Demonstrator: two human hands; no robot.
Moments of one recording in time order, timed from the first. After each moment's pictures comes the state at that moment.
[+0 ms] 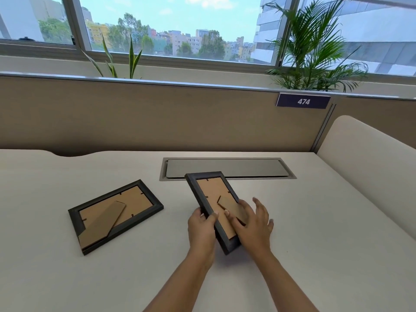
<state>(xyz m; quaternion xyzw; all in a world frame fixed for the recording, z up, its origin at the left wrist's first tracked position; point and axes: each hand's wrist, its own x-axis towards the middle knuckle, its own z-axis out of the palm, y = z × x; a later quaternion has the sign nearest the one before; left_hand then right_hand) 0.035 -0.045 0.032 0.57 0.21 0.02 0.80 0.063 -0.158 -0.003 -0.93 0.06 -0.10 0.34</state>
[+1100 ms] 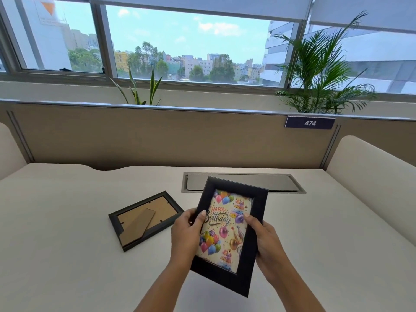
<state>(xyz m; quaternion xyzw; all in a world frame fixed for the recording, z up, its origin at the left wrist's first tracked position) -0.017 0.035 0.072 0.74 0.13 0.11 0.65 -0.014 -0.121 0.076 -0.62 0.04 0.05 0.78</state>
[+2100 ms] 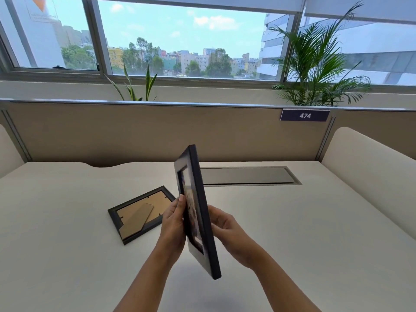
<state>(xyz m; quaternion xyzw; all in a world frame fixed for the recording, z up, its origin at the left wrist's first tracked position) -0.025 0.056 0.077 0.55 0.02 0.05 0.83 -0.022 -0.084 0.086 -0.69 -0.24 0.16 0.66</state>
